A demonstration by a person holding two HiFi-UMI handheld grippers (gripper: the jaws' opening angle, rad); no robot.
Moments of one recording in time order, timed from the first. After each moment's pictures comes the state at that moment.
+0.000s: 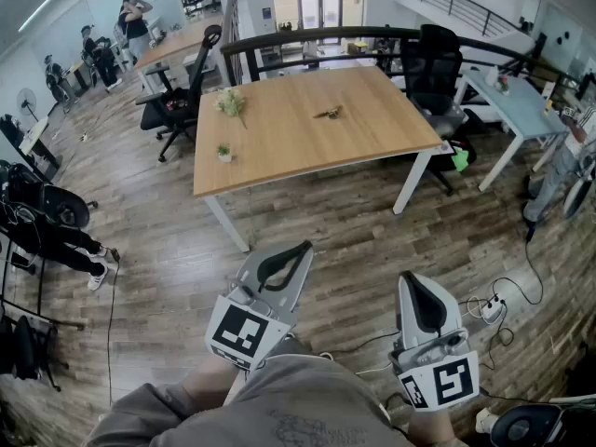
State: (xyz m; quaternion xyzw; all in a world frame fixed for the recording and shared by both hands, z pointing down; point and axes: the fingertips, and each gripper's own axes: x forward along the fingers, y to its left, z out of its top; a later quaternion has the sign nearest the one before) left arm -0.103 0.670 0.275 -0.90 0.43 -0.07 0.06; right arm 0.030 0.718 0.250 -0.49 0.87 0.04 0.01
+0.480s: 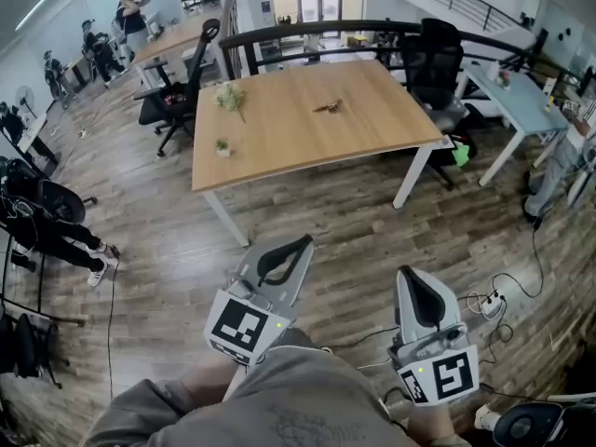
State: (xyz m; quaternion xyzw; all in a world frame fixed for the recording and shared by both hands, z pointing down) left arm -0.106 0.665 0.274 -0.90 0.44 -0.07 0.03; right arm 0.024 0.711 0.252 -0.48 0.88 0.03 0.00
